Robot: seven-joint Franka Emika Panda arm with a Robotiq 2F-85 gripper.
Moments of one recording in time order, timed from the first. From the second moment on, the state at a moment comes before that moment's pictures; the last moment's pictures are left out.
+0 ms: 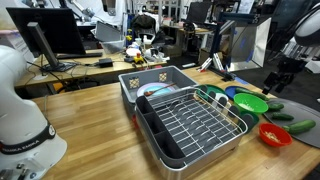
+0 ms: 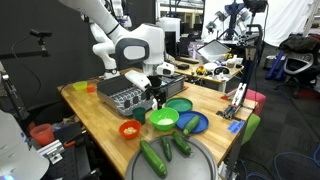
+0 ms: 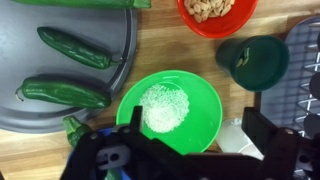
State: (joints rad) arm -0.04 0.16 -0.07 -2.35 0.21 2.50 -0.38
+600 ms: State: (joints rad) arm -0.10 0.32 -0.08 -2.28 0.18 2.60 -0.29
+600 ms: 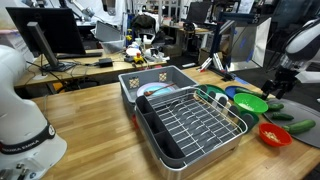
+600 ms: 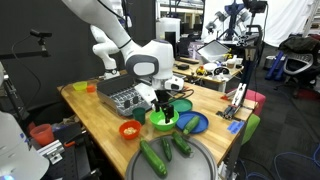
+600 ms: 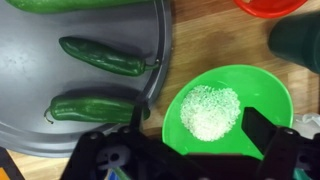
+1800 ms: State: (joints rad) arm -0.14 0.52 -0.02 -2.13 0.19 2.60 -0.29
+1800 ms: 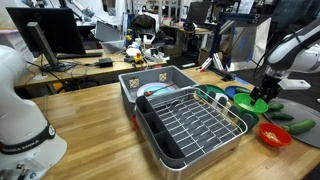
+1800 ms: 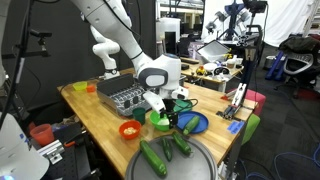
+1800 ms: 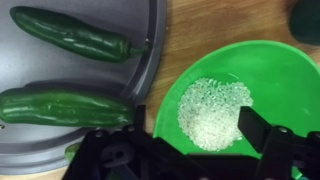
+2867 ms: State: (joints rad) arm -0.14 0.52 -0.02 -2.10 0.16 2.57 -0.23
